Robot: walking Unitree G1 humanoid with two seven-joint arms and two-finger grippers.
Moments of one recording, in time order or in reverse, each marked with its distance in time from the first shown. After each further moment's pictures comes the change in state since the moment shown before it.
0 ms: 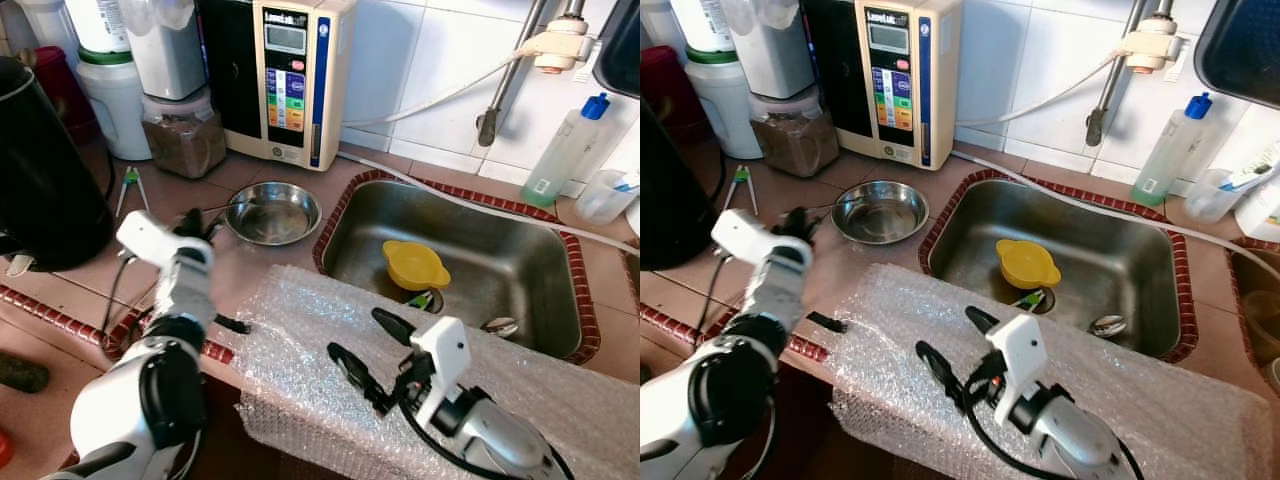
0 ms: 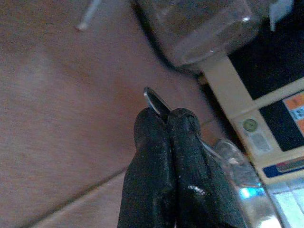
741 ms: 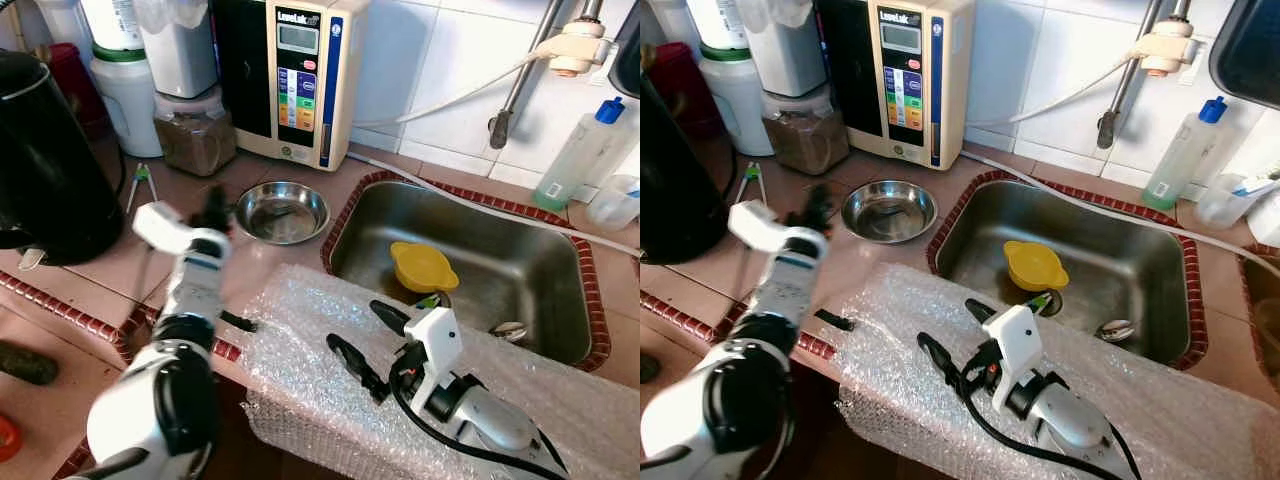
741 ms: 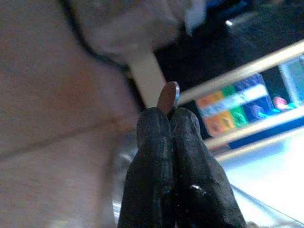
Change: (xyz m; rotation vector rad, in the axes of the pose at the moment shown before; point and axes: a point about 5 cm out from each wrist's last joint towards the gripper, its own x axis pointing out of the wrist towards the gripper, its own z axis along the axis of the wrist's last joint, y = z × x) left arm -0.005 -0.043 -0.017 -0.238 0.075 -0.359; right arm 0.011 -0.011 -0.002 -0.038 -0.005 -0.014
